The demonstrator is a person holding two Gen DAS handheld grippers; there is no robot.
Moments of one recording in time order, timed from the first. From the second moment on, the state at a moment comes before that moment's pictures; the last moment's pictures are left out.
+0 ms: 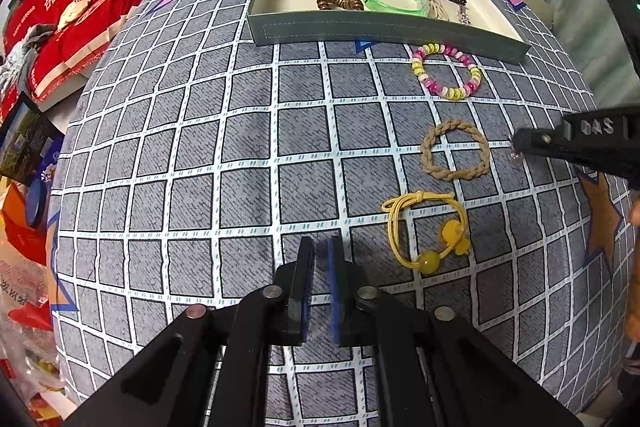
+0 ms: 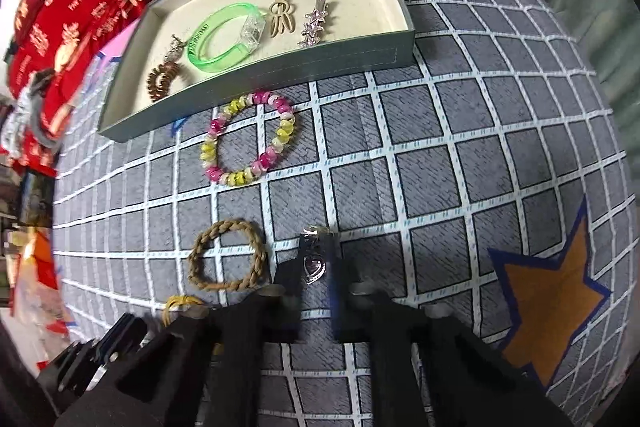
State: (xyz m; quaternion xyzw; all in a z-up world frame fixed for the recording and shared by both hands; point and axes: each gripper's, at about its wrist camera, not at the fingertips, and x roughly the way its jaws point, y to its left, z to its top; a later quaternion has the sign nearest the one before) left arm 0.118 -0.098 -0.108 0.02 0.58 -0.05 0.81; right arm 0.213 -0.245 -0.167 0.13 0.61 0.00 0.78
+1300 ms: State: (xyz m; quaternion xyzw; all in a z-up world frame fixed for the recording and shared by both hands) left arm 0.144 -0.146 -0.115 -0.02 0.56 -0.17 0.81; right arm 0.171 -0.284 -0.138 0.19 0.59 0.03 0.78
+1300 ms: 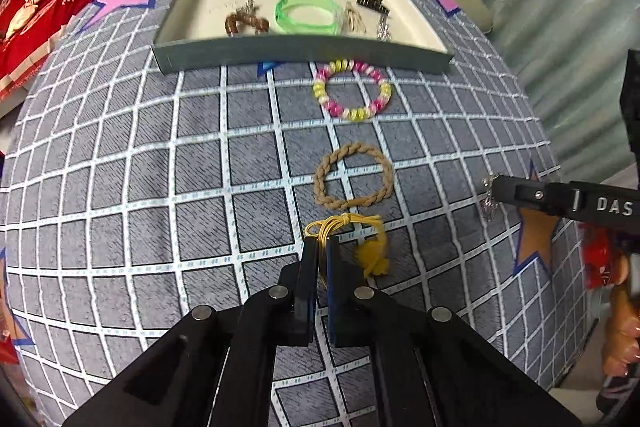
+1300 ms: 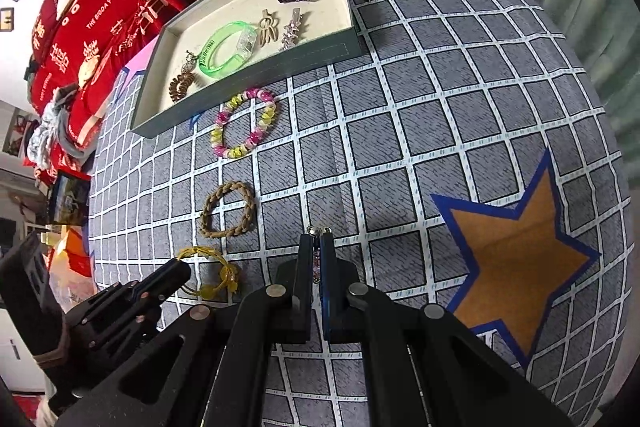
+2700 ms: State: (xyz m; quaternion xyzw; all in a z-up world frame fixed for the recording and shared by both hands) left arm 0.264 -0.125 -0.019 -0.05 0.46 -0.14 0.87; right arm 0.308 -0.288 -0.083 0.17 0.54 0.10 0.82
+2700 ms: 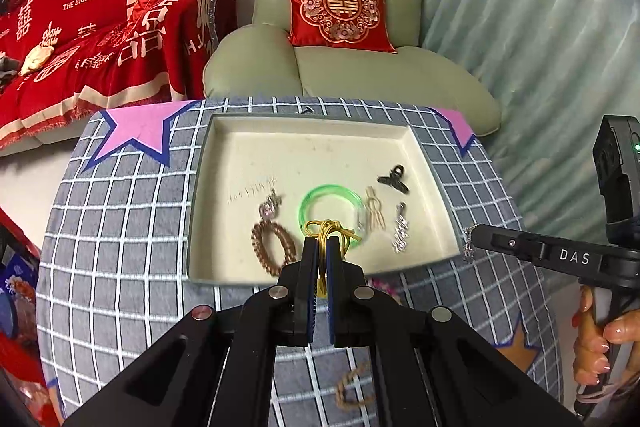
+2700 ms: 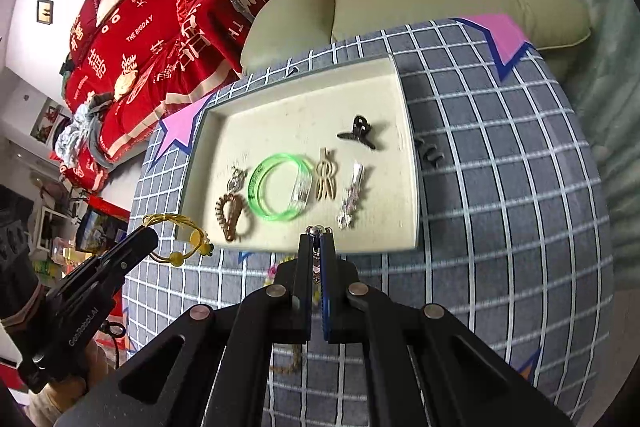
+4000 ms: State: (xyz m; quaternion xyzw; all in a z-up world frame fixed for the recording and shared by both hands) left arm 0.334 -0.121 -0.094 -0.03 0.52 -0.05 0.85; right arm 0.391 -0.287 -0.161 0.15 0.58 0.10 0.79
